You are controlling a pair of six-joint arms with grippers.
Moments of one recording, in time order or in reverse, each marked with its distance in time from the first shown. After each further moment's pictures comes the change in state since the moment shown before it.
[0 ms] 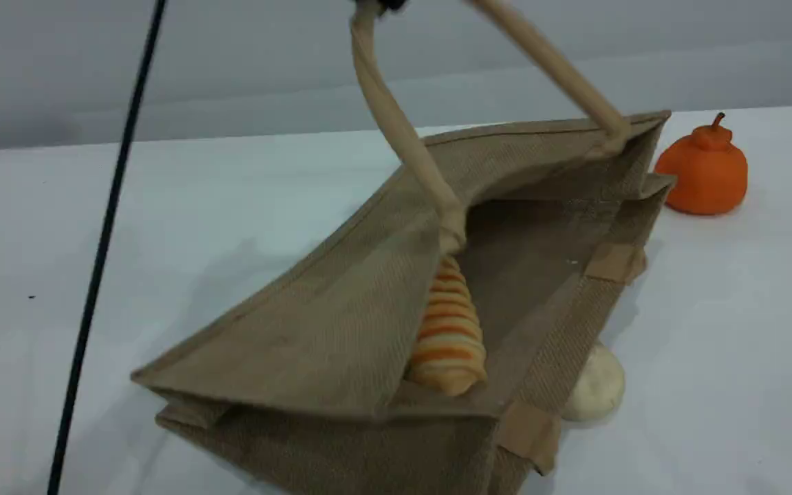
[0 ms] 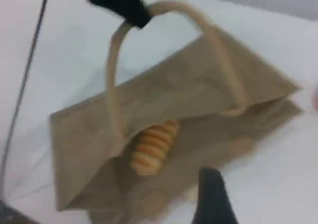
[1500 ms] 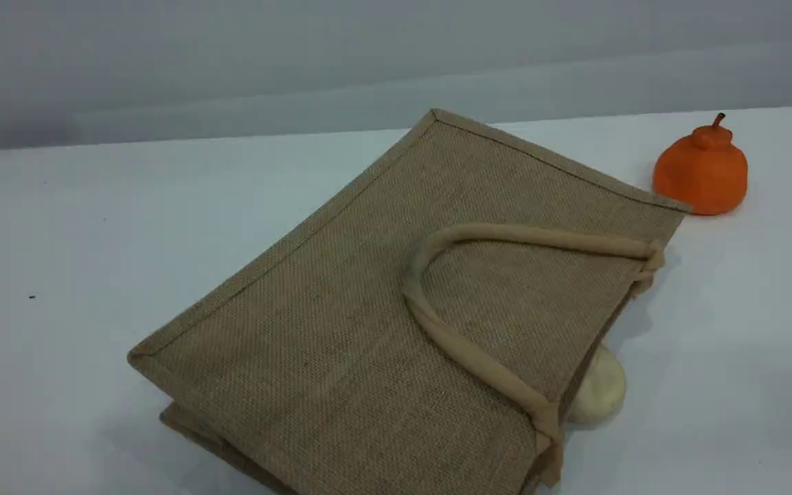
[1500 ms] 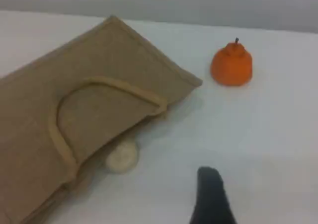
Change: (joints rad) left arm -0.131 -0.860 0.109 0.296 0.005 -0.254; right arm 0.000 -0.867 0.568 -0.289 0.019 0.230
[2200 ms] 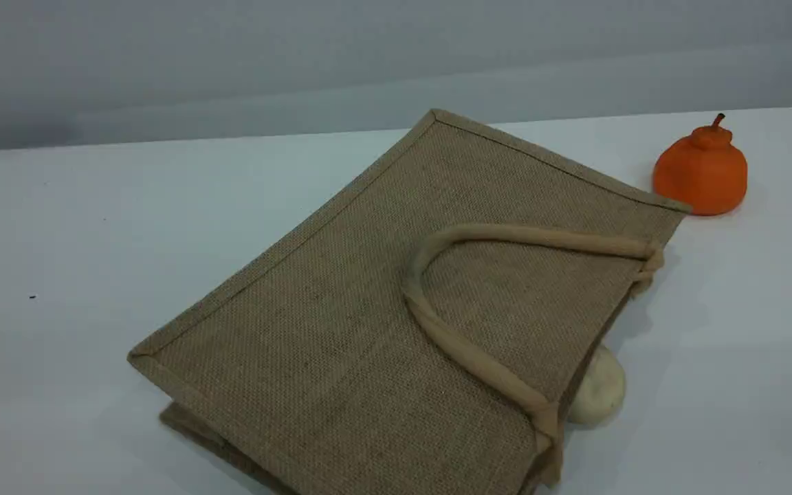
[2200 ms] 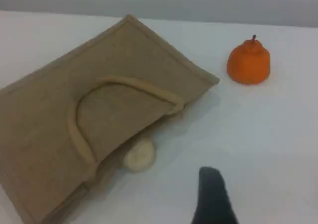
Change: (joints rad) left arm 0.002 -0.788 0.963 0.088 -0.125 -0.072; right arm 0.000 0.002 0.000 0.052 0.001 -0.001
